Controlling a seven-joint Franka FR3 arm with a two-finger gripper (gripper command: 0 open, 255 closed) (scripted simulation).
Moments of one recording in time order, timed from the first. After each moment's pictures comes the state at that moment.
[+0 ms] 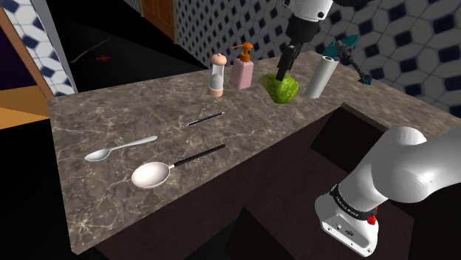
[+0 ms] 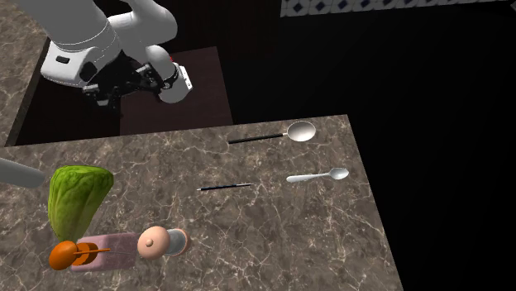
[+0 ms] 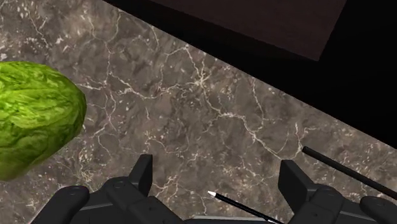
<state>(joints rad) 0.10 -0.58 0.01 -2.29 -0.03 1.75 -0.18</state>
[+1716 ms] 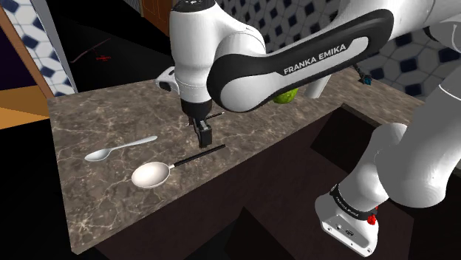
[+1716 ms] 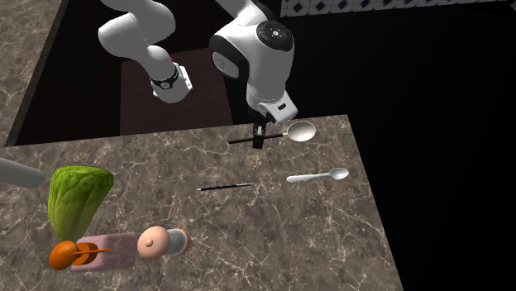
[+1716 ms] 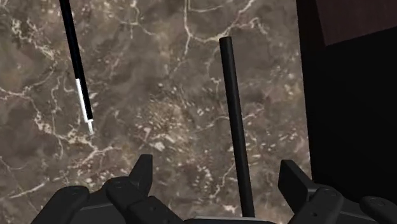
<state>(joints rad) 0.39 0.04 0.28 -2.08 -0.16 2.10 -0.50</state>
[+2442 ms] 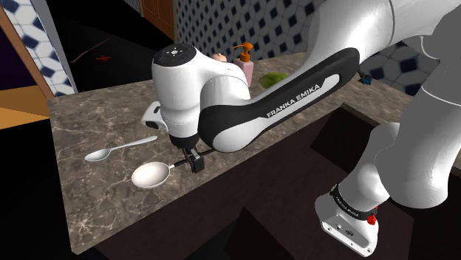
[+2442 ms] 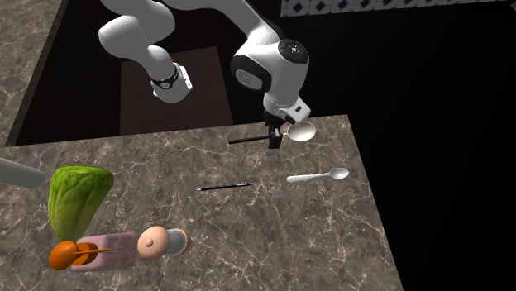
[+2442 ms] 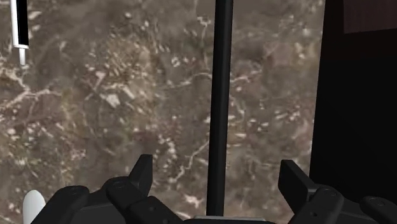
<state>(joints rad) 0.44 0.18 0.32 -2.09 -0.25 2.21 -0.53</state>
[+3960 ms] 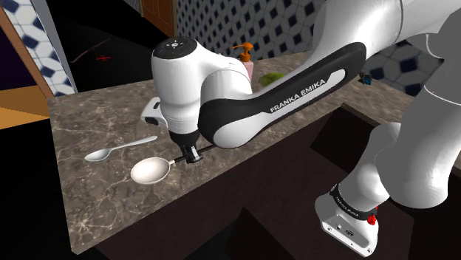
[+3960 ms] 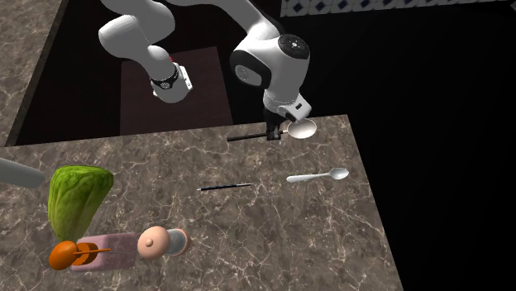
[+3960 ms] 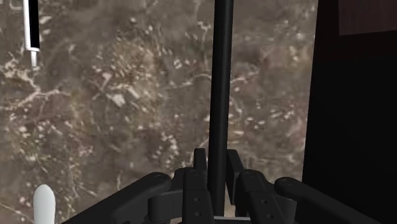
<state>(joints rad) 0.44 0.16 0.32 -2.08 -0.24 2.19 -0.54</state>
